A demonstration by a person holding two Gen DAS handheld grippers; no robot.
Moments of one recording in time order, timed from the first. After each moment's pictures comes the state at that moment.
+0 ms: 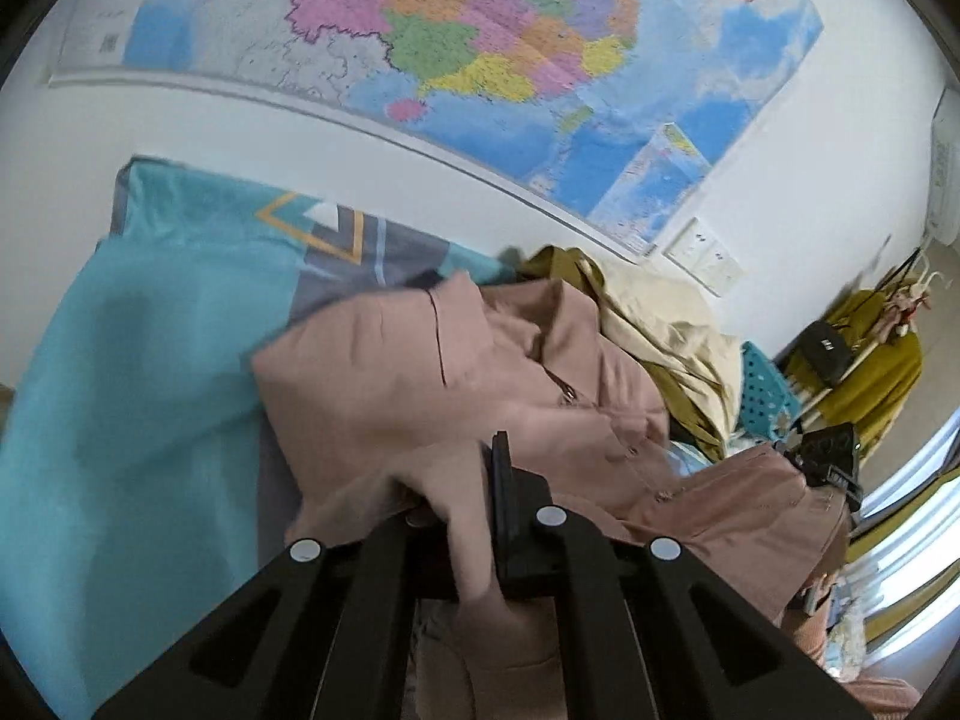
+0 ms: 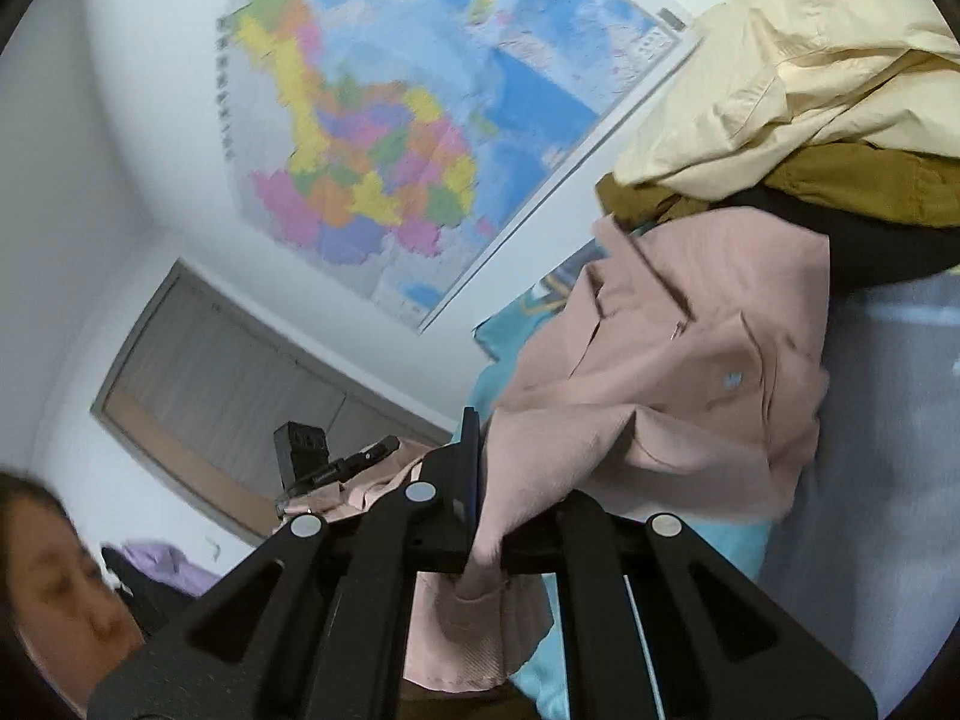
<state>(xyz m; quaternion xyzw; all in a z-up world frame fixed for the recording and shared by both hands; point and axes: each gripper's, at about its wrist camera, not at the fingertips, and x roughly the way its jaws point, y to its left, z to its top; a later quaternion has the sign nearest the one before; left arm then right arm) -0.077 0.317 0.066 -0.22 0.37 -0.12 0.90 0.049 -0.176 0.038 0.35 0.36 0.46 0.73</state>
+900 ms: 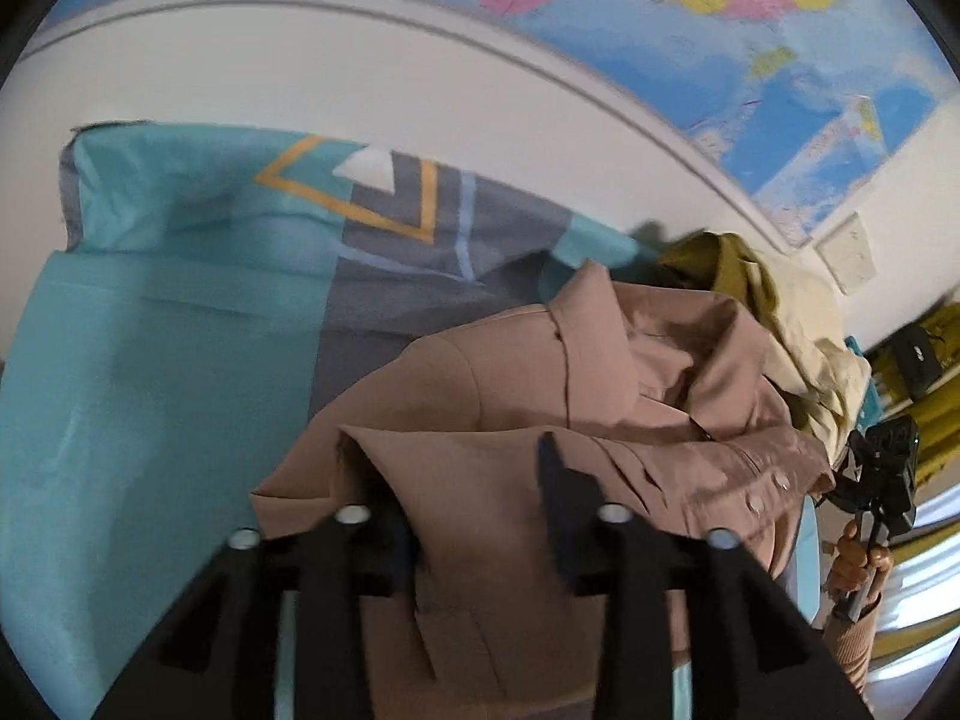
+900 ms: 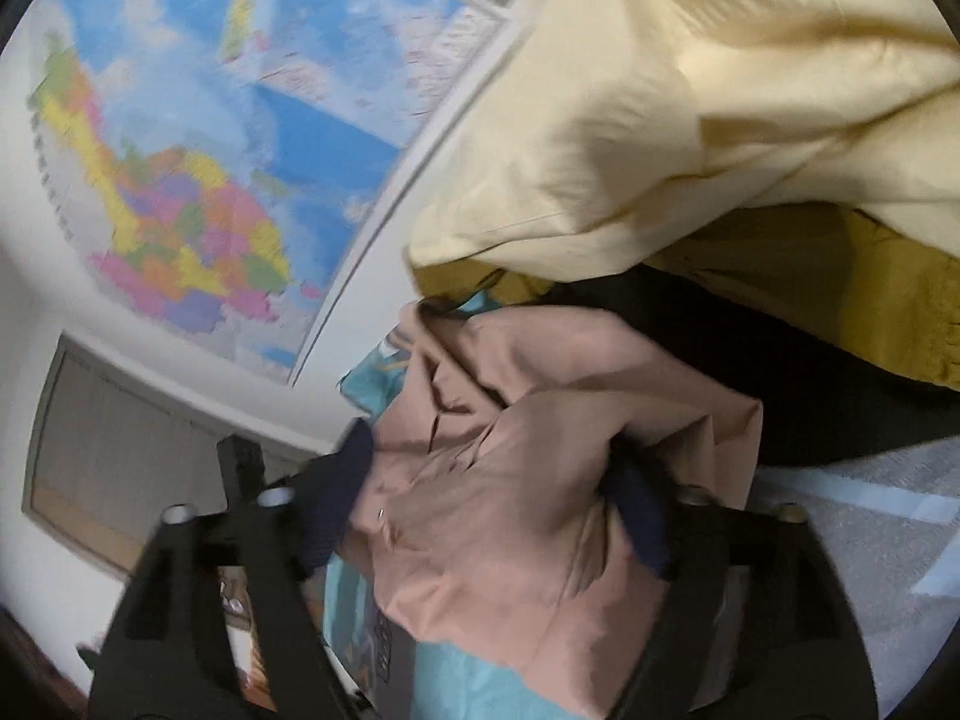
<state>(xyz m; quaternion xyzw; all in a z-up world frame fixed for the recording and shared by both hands) 0.070 0.344 0.008 -0.21 0.47 -0.07 0.85 0.155 -0.162 0.003 0.32 0.43 0.36 0.76</state>
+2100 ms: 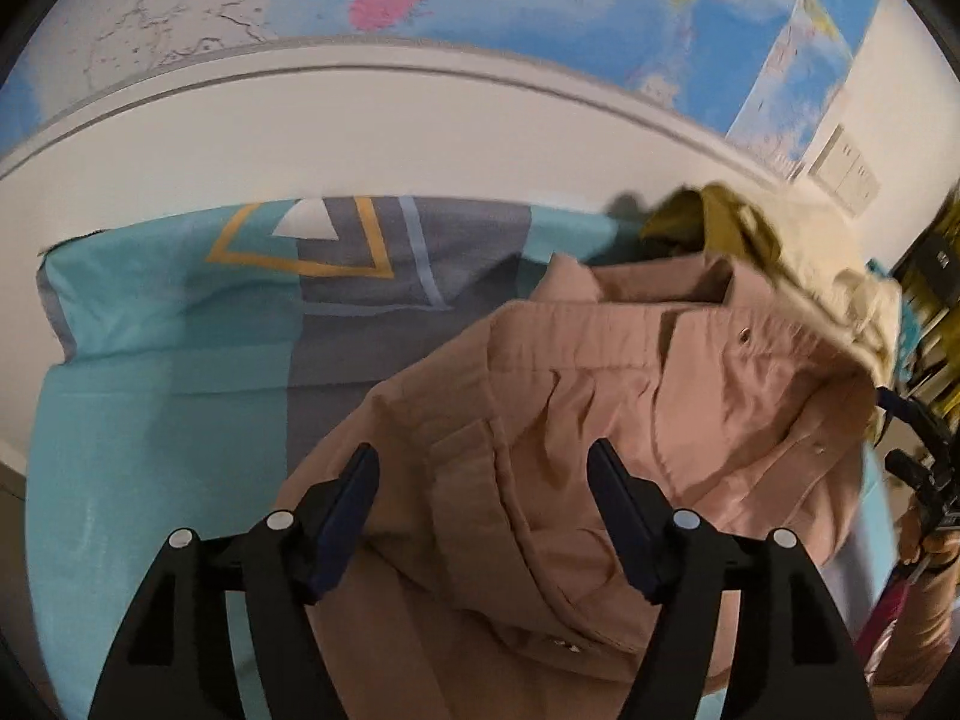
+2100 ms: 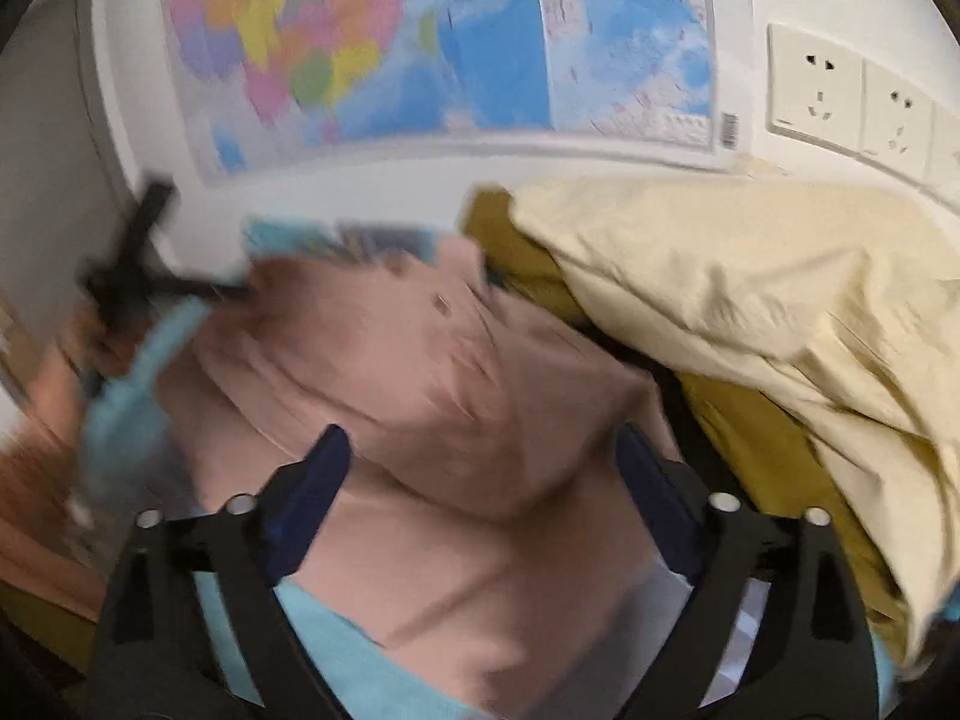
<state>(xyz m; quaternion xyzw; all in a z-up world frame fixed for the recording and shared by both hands) 0.098 0.300 0.004 -0.08 0.48 -0.06 0.87 0.095 -0.088 0.029 -0.08 0.37 0.31 0.88</state>
